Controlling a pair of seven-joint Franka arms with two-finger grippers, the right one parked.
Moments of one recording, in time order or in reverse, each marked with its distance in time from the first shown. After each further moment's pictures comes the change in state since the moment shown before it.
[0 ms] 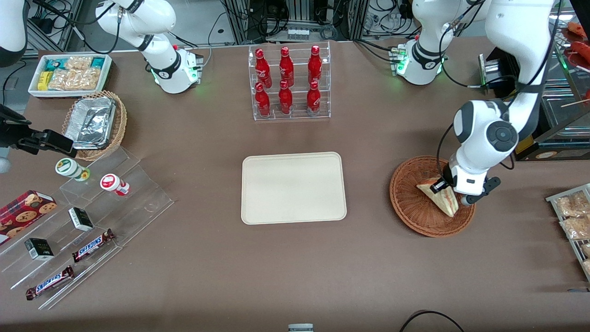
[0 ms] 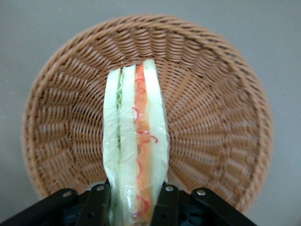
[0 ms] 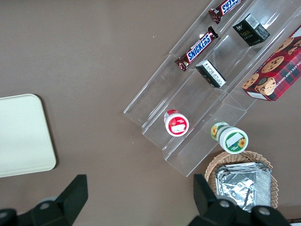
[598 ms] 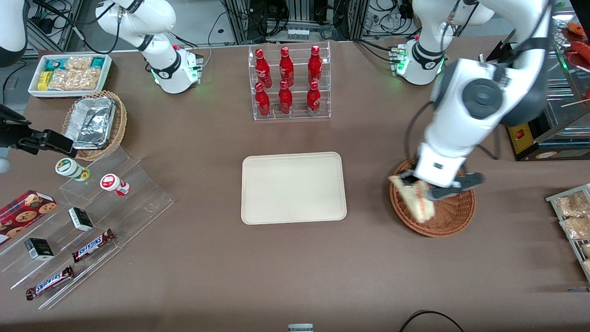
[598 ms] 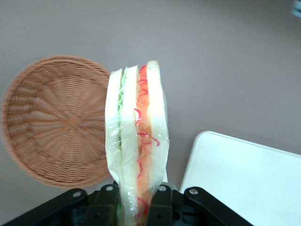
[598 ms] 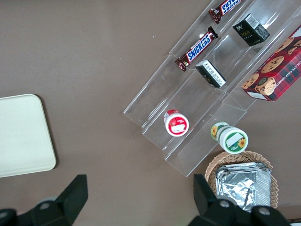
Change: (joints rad) arm -0.293 0.018 -0.016 0.473 0.015 -0.386 -0.036
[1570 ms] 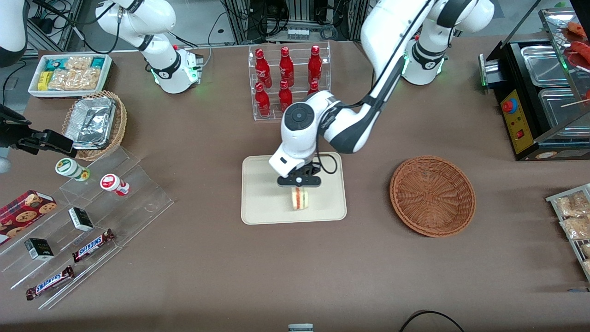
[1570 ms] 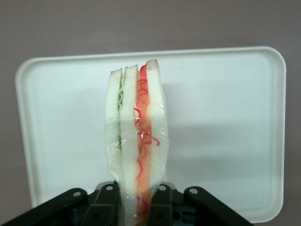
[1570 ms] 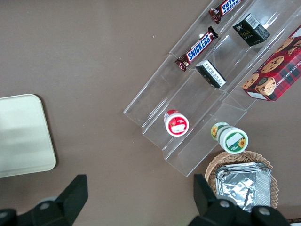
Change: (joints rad) arm -0.399 0.460 -0.002 0.220 0.016 0.236 -0.111
